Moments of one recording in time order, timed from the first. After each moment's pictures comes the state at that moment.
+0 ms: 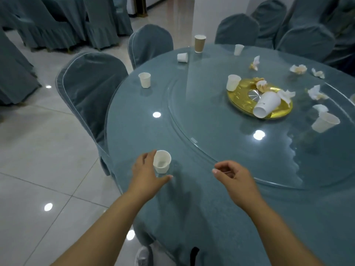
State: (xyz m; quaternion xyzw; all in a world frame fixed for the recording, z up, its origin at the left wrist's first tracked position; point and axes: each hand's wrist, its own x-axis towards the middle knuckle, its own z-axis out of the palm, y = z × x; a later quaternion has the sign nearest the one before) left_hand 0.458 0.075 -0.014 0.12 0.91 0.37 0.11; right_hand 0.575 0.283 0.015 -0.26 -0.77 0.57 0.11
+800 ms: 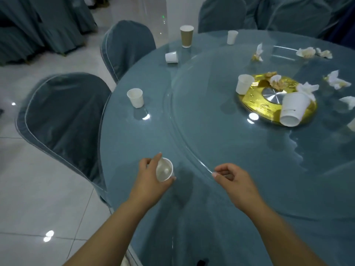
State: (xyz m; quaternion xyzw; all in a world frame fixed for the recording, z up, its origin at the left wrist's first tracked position) left_hand 0.242 0.089 -0.021 0.22 0.89 0.37 0.18; right_hand 0.384 0.269 -0.015 -0.35 -0.74 0.57 0.11
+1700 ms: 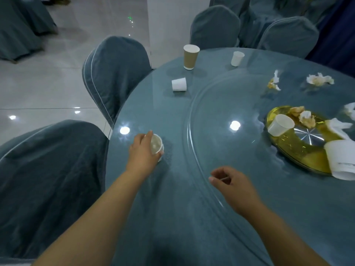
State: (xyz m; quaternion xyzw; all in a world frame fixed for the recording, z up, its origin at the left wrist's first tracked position) left_hand -0.132 0.178 -0.035 0.27 0.89 0.33 0.17; right_hand 0.093 0.290 -0.003 -0.40 -0.80 0.44 0.11
